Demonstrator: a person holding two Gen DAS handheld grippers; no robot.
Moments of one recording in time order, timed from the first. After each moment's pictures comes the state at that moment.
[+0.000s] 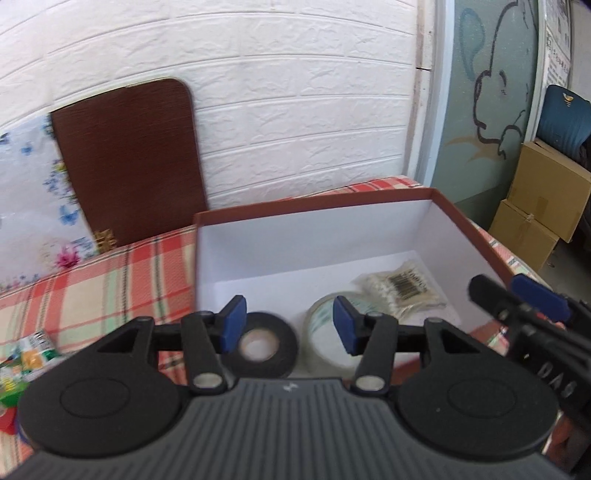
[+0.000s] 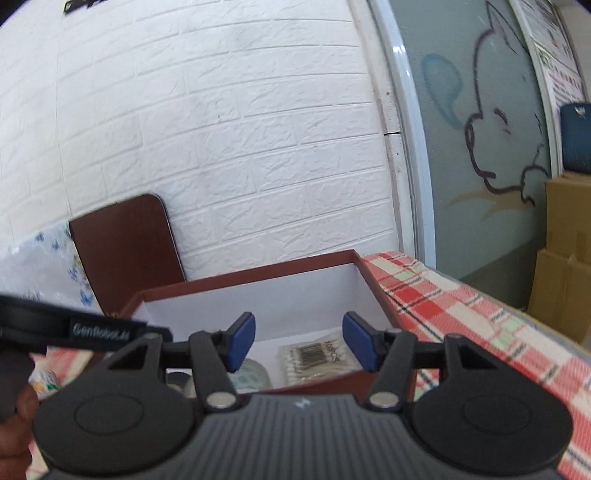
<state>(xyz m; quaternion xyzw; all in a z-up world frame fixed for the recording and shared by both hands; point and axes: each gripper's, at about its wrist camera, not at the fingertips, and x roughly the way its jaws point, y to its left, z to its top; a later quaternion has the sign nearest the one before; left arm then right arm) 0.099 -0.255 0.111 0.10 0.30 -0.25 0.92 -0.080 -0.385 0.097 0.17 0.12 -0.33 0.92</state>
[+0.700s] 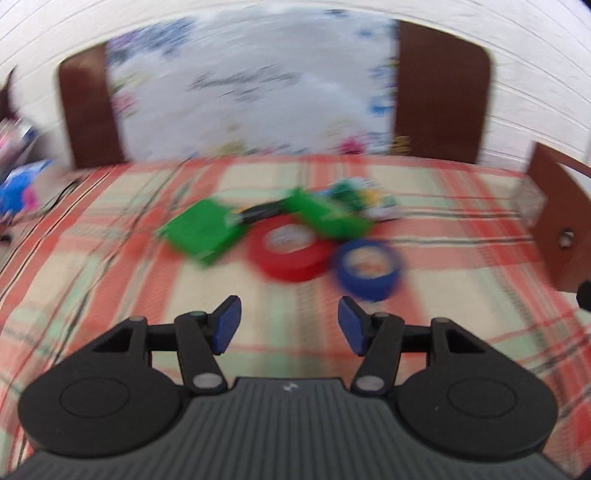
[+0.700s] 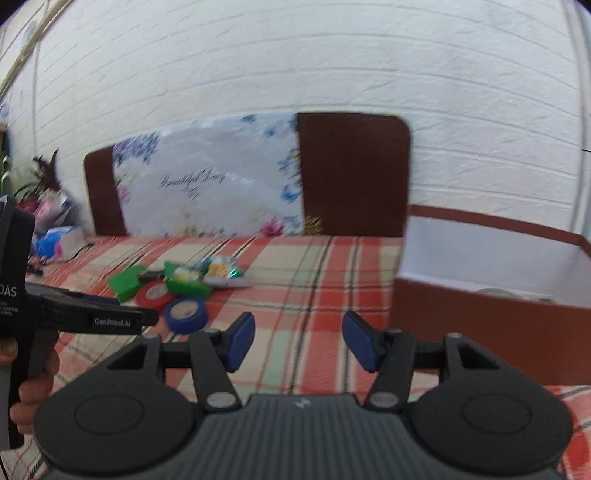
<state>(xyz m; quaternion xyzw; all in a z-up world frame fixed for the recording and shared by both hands) 0.084 0.060 0.019 0.01 0.31 -0.01 0.95 0.017 -0.181 0.075 0.04 0.24 -0.10 0.96</state>
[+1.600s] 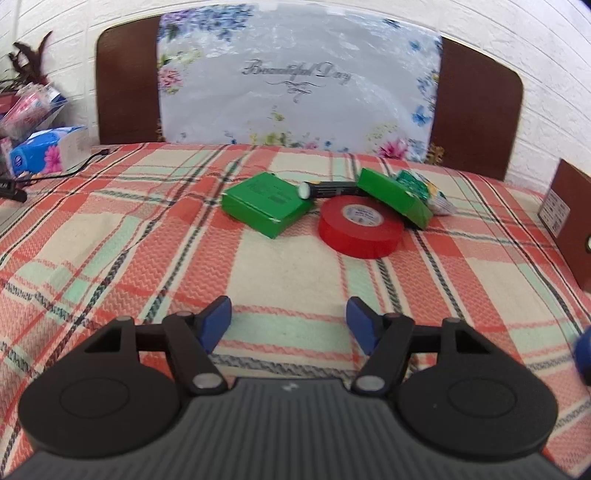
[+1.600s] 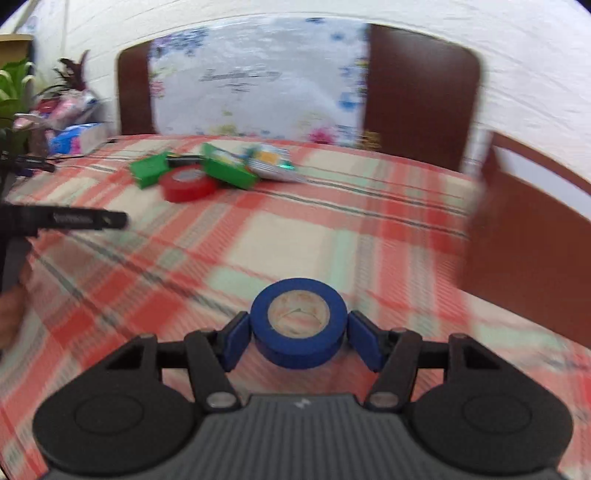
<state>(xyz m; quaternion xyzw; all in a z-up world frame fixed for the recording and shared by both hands) 0.072 0.098 -0.007 -0.02 0.29 -0.02 0.96 0.016 -0.154 0.019 -0.01 0.34 -0.09 0.94</state>
